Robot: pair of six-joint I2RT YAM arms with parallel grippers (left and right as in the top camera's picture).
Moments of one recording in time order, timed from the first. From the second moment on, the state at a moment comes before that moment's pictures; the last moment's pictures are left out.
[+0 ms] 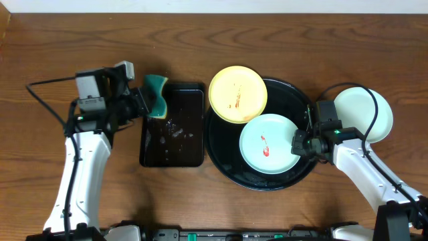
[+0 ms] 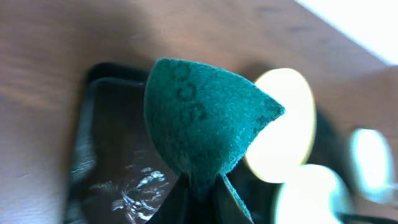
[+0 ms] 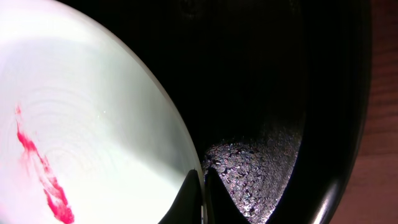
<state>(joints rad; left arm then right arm) 0.10 1.35 0.97 -0.52 0.44 -0.26 0.18 1.45 0.72 -0.57 -0.05 0.39</state>
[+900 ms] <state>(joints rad) -0.47 1.46 0.97 -0.48 -0.21 -0.25 0.18 1.45 0.72 -0.57 -0.04 0.39</state>
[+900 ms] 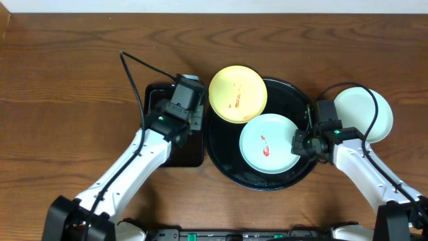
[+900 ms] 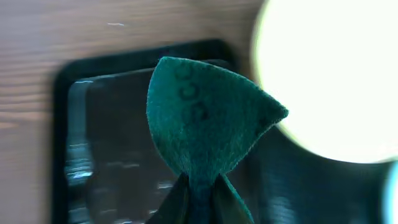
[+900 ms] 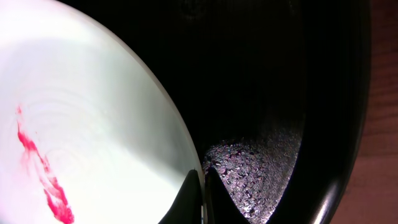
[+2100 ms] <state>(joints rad) -0.83 1.81 1.00 -0.22 0.06 -0.82 0.18 1.45 0.66 -0.56 -0.08 0.48</state>
